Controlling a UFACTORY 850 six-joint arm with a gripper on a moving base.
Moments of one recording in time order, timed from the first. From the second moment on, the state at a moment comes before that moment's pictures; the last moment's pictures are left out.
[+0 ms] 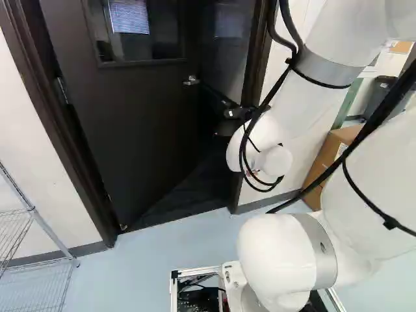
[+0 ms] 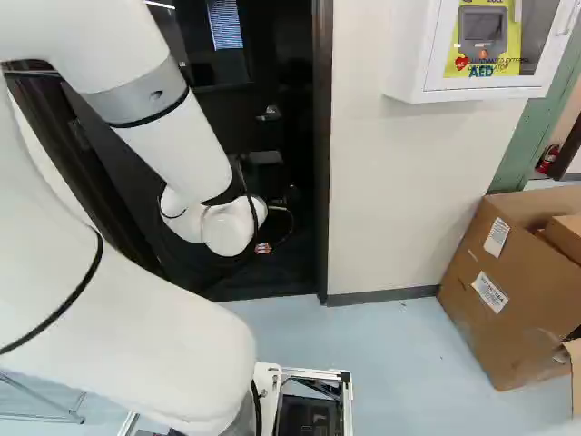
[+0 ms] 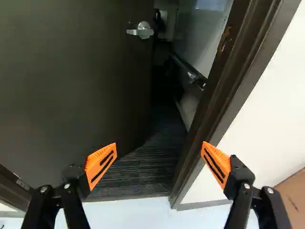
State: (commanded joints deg) arm -5.0 11.9 -11.3 -9.3 50.0 0.0
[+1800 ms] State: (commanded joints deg) arm -5.0 11.9 -11.3 -9.3 50.0 0.0
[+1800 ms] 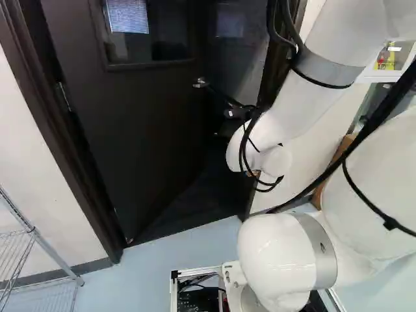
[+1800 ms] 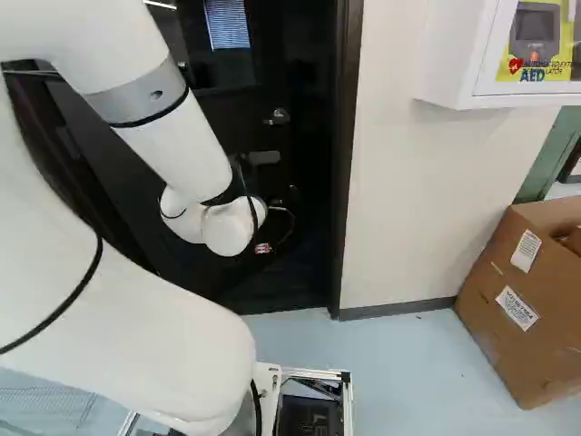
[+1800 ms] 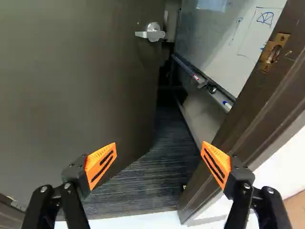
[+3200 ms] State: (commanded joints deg) arm -5.0 11.9 -11.3 -9.3 50.0 0.0
